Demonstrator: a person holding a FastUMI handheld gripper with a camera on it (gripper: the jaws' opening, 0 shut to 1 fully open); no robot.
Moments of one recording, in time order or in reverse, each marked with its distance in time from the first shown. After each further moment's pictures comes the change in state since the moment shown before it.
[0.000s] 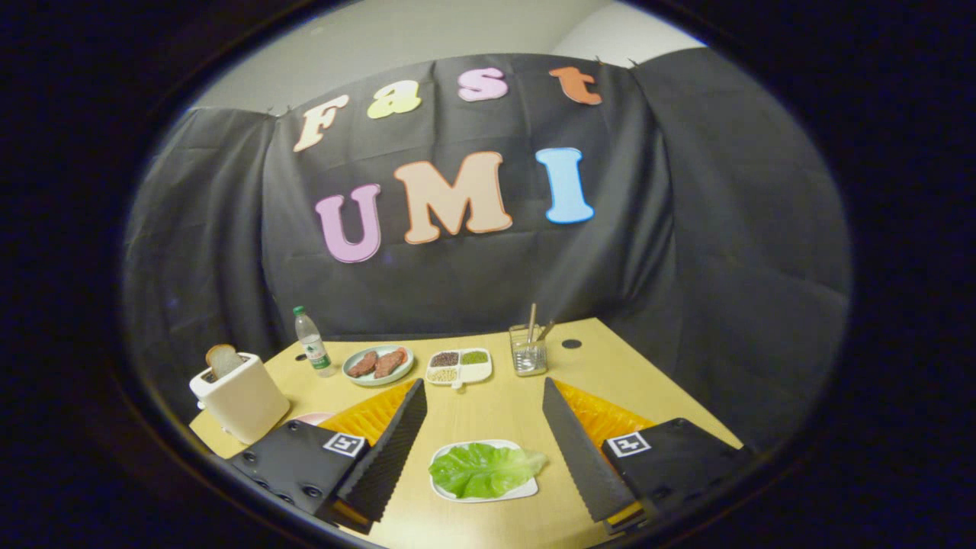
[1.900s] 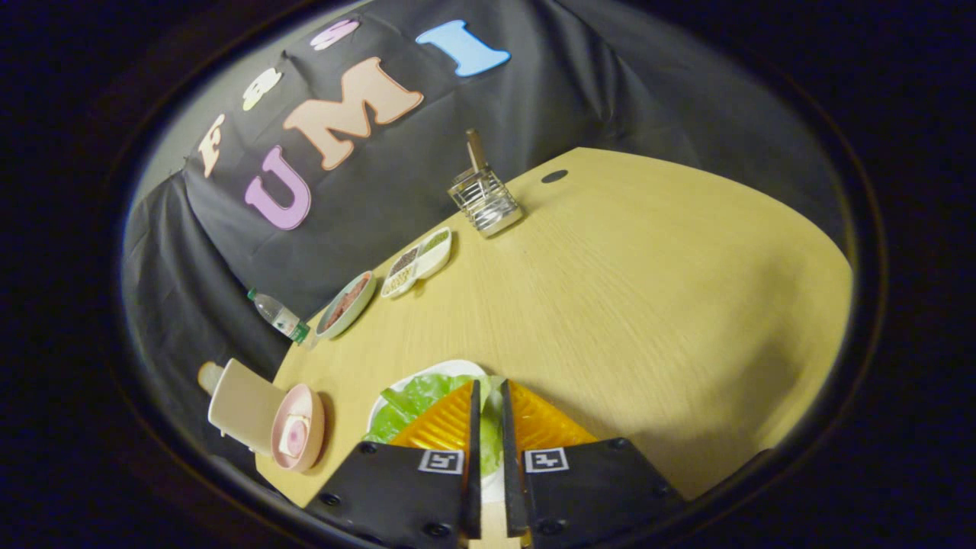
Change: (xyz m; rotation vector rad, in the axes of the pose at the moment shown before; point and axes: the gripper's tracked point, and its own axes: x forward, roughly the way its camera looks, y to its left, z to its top) arm 0.111 -0.055 -0.199 0.367 0.404 0.079
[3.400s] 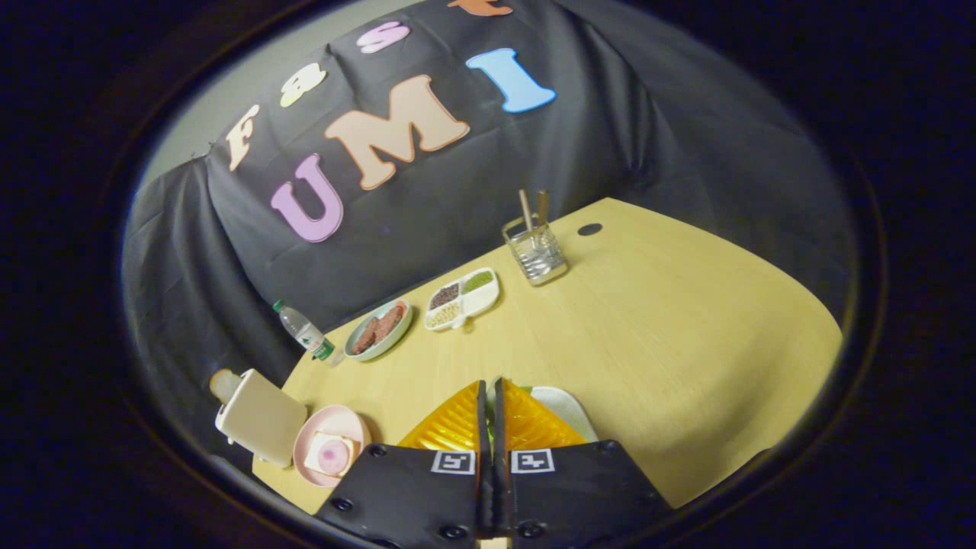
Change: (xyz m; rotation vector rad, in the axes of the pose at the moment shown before) arm -0.045 0.097 0.041 -0.108 -0.142 0.034
